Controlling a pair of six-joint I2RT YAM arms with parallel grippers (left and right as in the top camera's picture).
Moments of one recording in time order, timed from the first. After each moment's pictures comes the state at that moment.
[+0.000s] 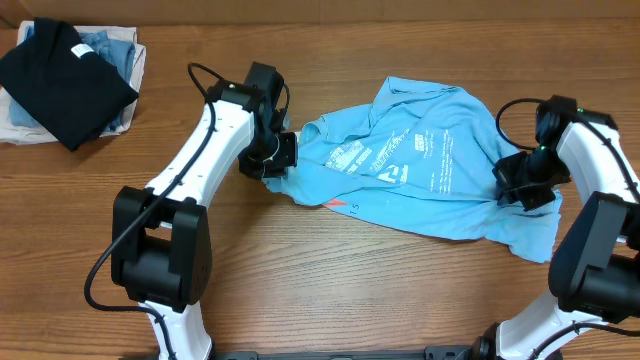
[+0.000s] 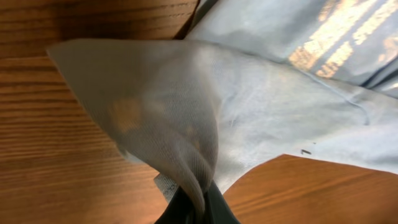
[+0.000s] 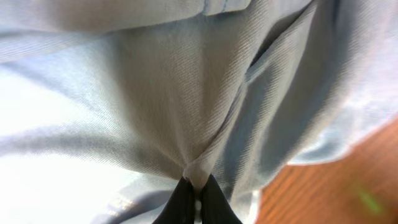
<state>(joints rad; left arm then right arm) -0.30 1.98 1.59 -1.13 0.24 -0.34 -0.27 1.88 1.34 -1.17 -0.10 0.91</state>
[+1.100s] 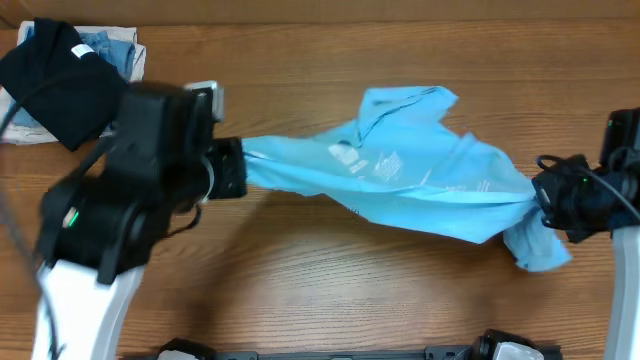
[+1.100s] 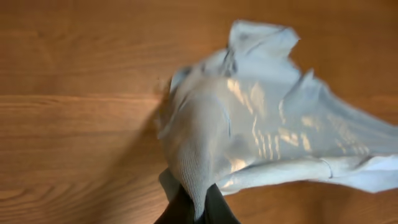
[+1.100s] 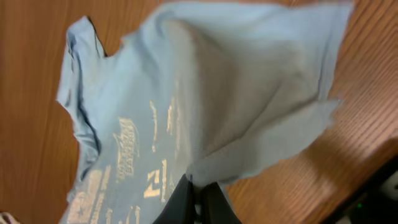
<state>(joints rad) -0.30 1.24 1.69 -1.32 0.12 -0.40 -0.27 1.23 1.44 -1.44 -0.10 0.84</state>
